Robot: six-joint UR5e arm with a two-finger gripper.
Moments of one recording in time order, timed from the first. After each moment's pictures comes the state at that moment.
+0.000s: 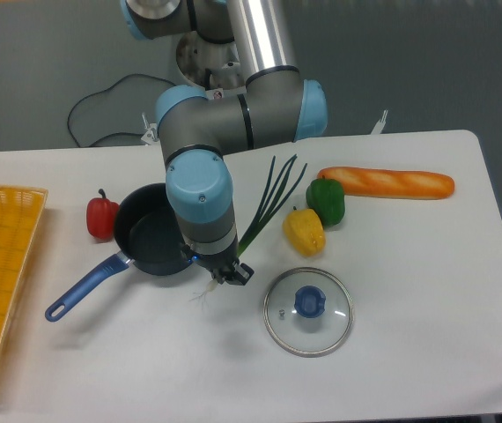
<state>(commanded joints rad) 2.28 -1.98 -1.50 -1.22 1.58 0.84</state>
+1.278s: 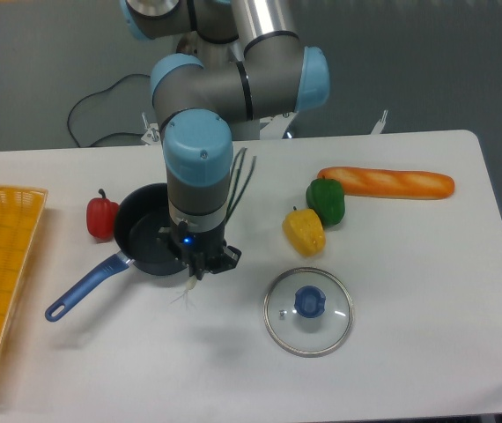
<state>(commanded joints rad) 2.29 -1.90 -1.49 -1.16 1.37 0.47</state>
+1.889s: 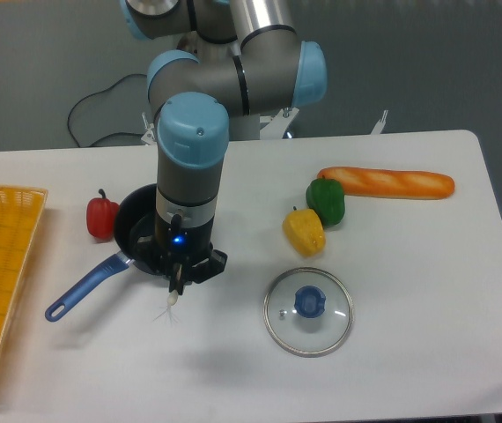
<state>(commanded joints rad) 2.28 -1.90 -1.47 -1.08 1.28 0.37</state>
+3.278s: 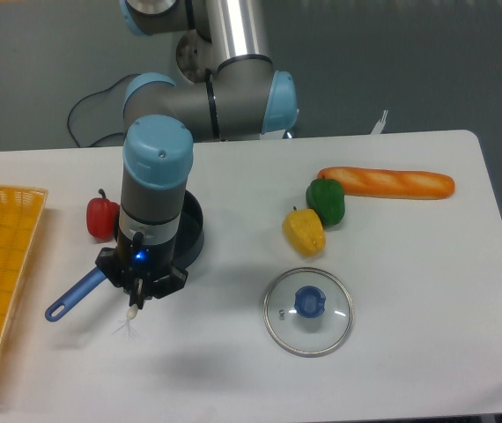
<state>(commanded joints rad) 2.20 -1.95 -1.53 -1.01 1.28 0.33</state>
